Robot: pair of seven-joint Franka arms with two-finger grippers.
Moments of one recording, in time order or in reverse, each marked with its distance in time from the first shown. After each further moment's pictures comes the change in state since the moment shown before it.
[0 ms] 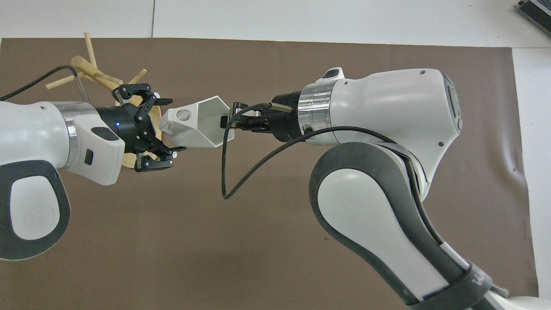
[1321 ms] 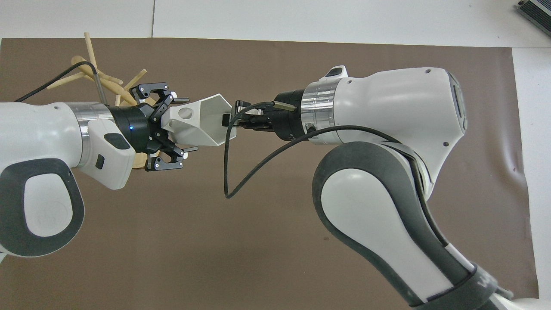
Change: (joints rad) left arm -0.015 0.014 -0.010 0.000 -0.086 0.017 0.140; right arm -0.003 -0.006 -0.003 0.001 0.000 -0.002 0.000
